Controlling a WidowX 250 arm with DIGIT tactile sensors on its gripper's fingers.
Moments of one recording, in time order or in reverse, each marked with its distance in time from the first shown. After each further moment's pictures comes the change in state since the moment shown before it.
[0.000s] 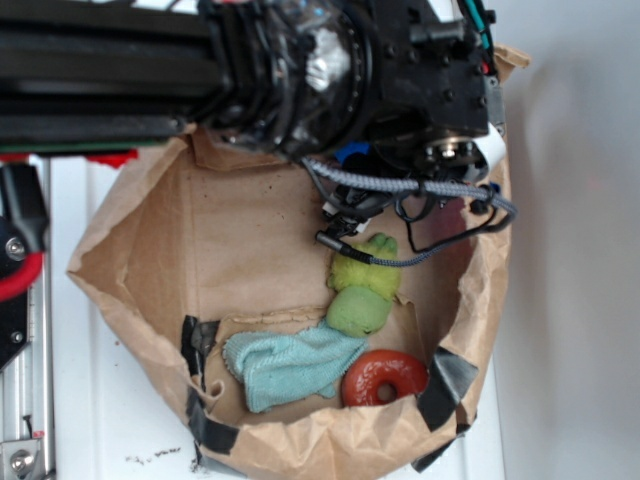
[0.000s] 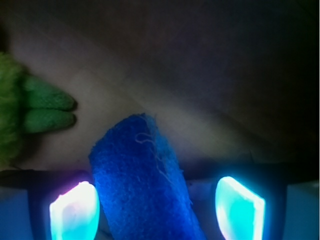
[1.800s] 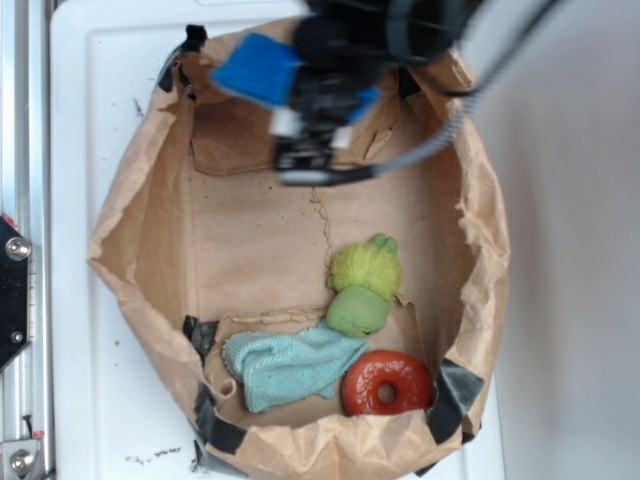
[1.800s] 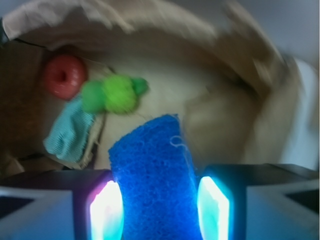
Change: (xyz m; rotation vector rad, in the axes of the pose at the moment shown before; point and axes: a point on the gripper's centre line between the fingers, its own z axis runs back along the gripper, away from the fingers) arm -0.040 -0.010 0.148 -0.221 -0.004 0.418
